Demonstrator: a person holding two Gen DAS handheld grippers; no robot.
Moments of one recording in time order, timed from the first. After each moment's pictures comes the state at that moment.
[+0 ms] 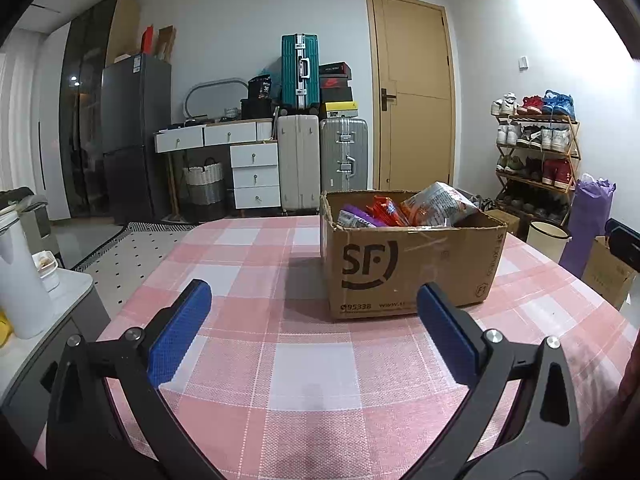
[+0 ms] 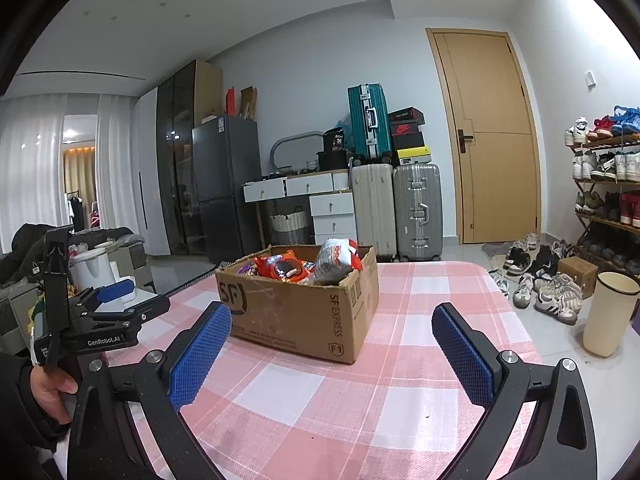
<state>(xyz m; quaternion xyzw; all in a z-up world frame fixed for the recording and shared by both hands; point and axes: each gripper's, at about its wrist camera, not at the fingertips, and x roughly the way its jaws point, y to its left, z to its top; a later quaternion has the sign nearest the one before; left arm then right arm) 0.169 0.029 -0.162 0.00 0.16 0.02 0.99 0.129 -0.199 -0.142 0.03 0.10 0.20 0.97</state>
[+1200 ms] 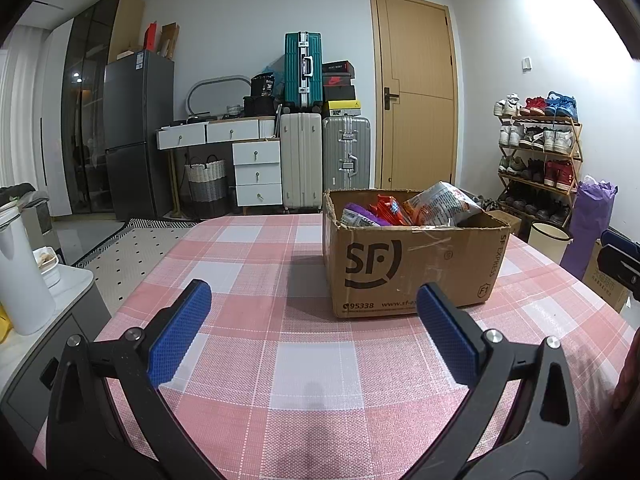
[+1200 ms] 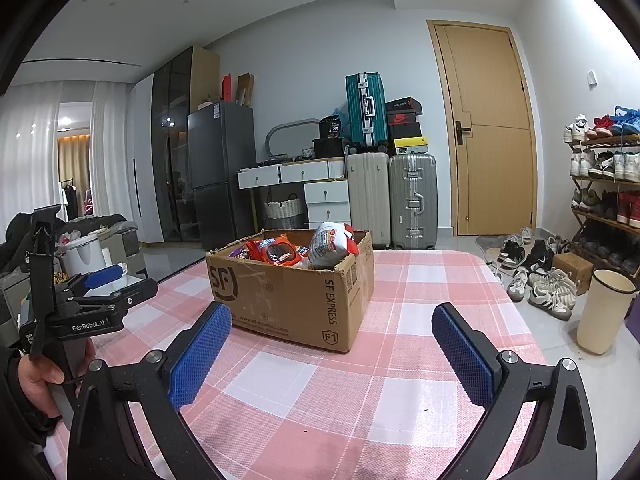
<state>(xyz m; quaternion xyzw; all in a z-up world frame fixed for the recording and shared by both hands) 0.172 0.030 -0.166 0.00 0.16 0.03 0.99 0.137 -0.195 -0.158 0.01 0.11 0.19 0.98</state>
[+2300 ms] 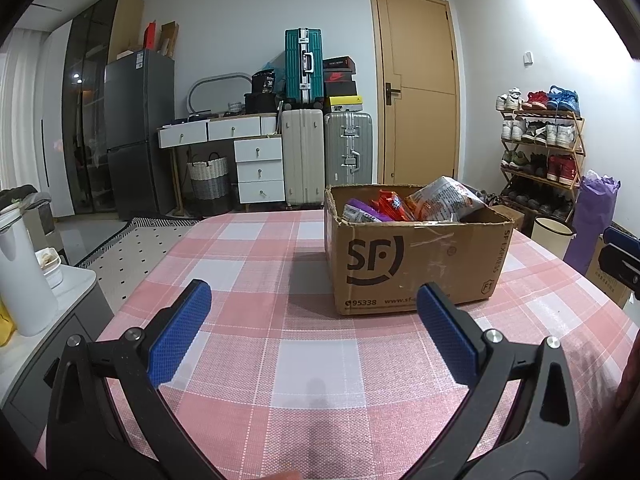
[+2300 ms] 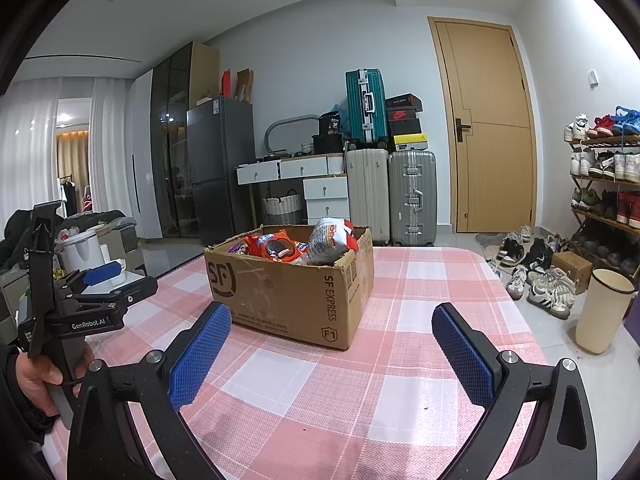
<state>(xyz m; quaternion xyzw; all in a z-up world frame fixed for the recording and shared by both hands) 0.172 0.029 -0.169 0.00 0.17 0.04 0.98 0.138 -0.196 -0.160 0.01 0.12 0.19 0.97</state>
